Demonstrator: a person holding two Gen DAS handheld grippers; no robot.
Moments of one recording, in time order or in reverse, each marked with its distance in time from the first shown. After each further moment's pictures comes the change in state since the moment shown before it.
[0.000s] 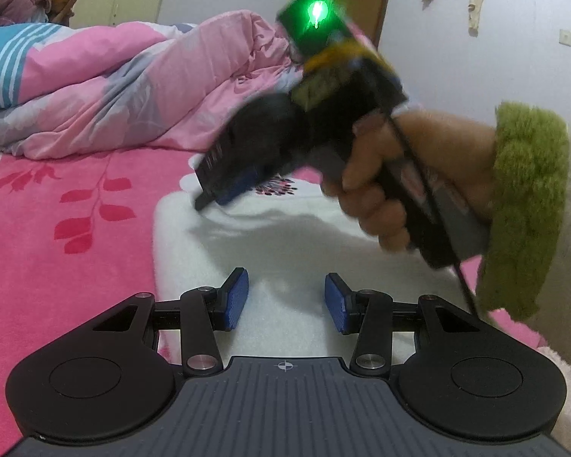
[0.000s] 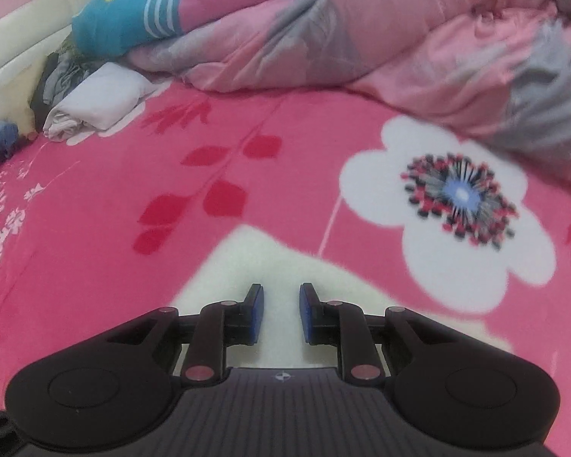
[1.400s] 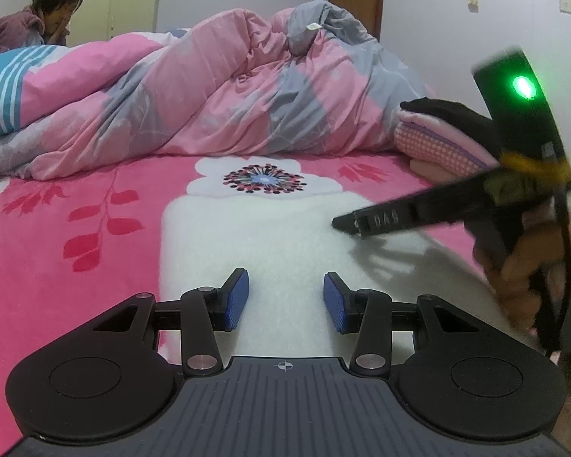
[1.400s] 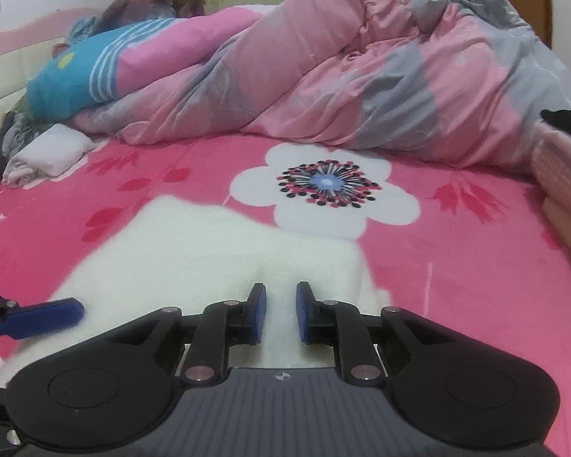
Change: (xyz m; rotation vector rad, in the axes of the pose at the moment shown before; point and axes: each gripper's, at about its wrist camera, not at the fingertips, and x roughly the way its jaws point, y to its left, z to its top) left arm 0.008 -0.013 0.004 0.080 0.021 0.072; right arm -0.069 -0.037 -0.105 0.119 -0.199 -0.239
